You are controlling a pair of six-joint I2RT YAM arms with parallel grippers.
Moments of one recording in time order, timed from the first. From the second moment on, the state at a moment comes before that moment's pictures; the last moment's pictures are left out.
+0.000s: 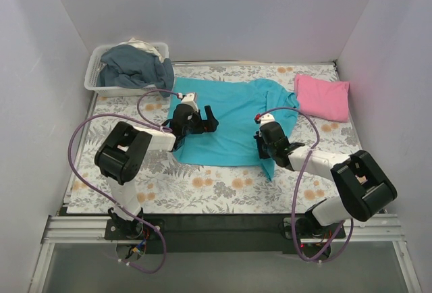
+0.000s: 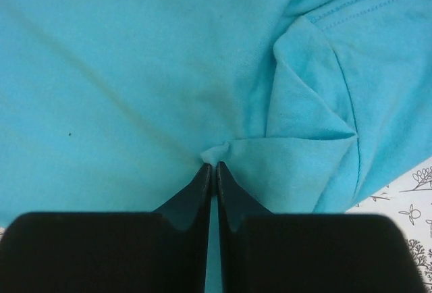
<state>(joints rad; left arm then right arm) -0.50 1.87 0.86 0.51 0.03 -0.51 0.60 1.44 0.60 0.05 0.17 0.20</state>
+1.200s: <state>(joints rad) -0.38 1.80 0.77 0.54 0.01 -0.52 0.85 0.64 0.60 -0.76 0.38 0.54</state>
